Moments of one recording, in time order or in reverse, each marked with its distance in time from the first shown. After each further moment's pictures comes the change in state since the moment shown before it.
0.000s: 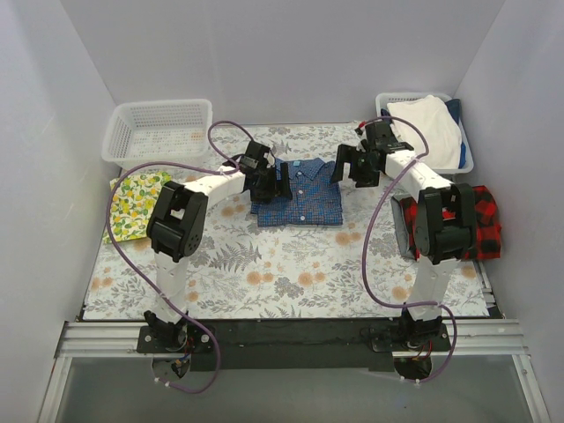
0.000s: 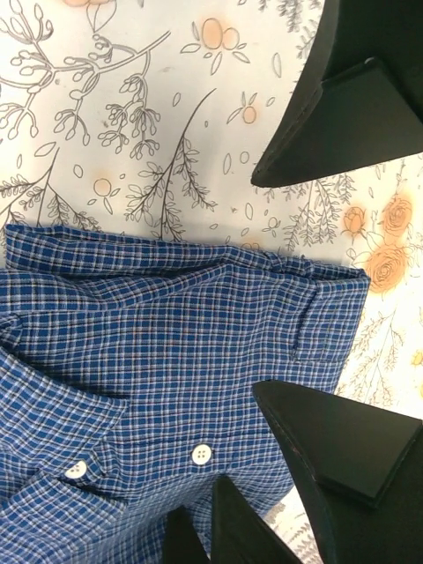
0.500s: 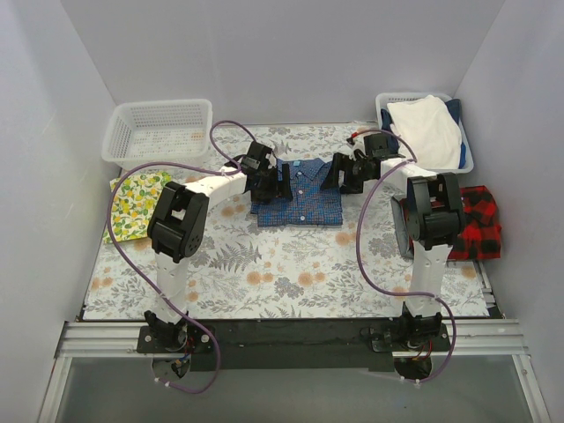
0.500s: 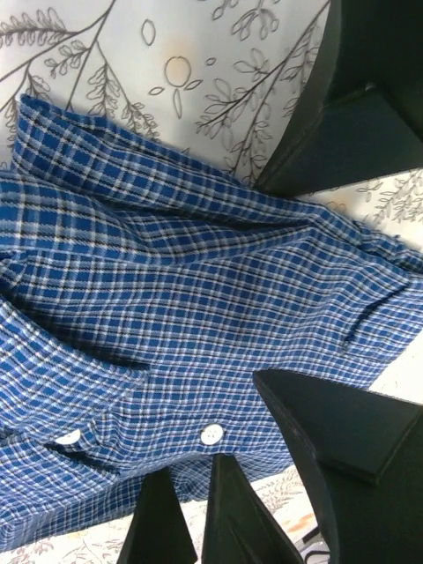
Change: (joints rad) left arm -0.008 0.006 0.000 -0.003 -0.042 0.019; right arm -0.044 0.166 -0.066 0.246 -0.345 -0.008
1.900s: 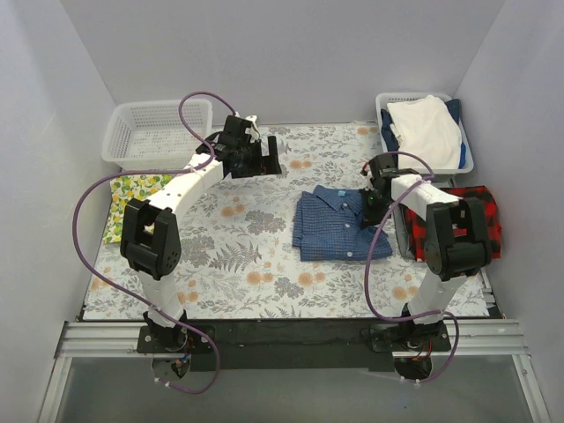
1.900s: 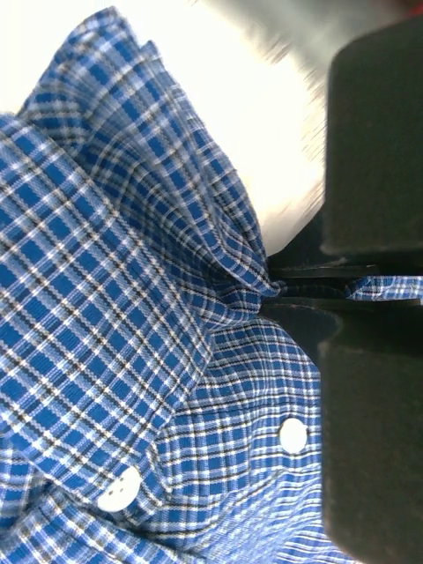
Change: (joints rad) left arm 0.051 -0.233 0.092 -0.193 -0.036 0.044; right arm 0.034 -0.304 -0.285 -0.321 0.455 -0.156
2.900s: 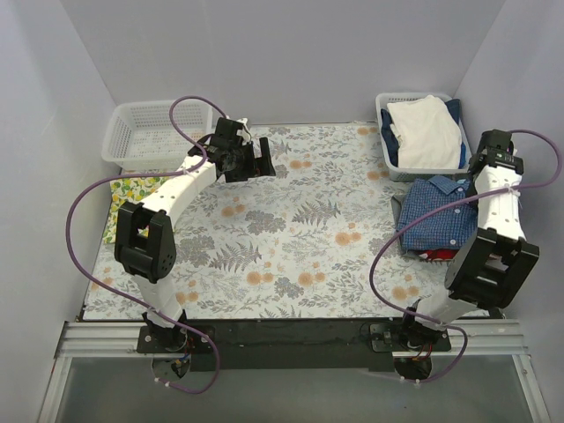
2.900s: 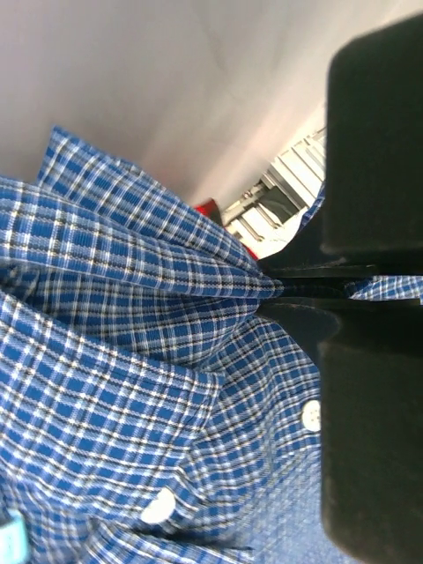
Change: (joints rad) left arm 0.048 -0.048 -0.056 -0.006 0.031 -0.035; right arm -0.570 -0.246 0.229 -0.290 0.573 -0.104
